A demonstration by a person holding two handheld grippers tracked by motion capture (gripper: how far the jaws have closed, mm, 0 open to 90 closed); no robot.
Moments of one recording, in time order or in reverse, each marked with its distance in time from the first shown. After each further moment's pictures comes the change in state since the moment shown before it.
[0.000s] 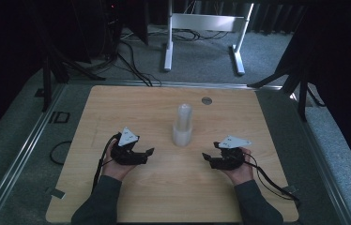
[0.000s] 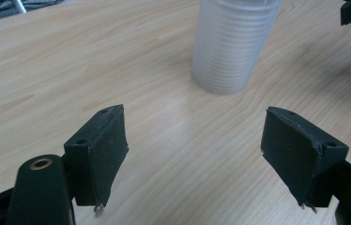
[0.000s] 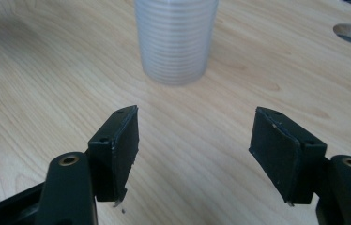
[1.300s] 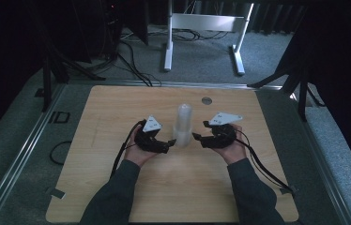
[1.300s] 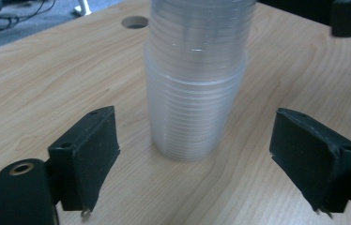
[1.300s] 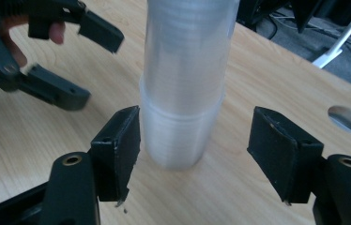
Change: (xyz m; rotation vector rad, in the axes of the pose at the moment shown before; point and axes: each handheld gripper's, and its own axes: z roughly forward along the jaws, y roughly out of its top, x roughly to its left) left arm -0.014 0.045 0.062 -0.032 -0.133 0.078; right arm -0.005 0.083 0.007 -0.047 0.046 -0.084
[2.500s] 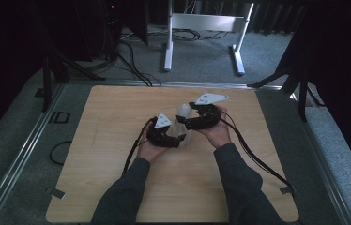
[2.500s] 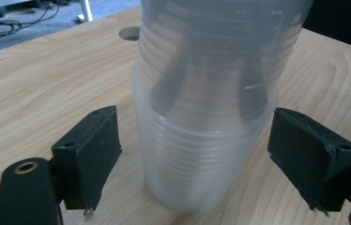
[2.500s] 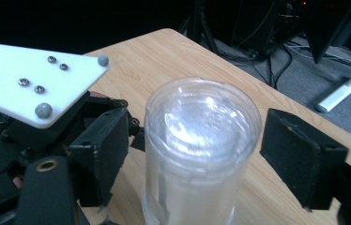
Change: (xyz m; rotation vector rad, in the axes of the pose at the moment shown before) left arm -0.002 0.006 0.043 -0.042 0.015 -0.024; right arm -0.007 0.057 0.037 -0.102 0.073 0.020
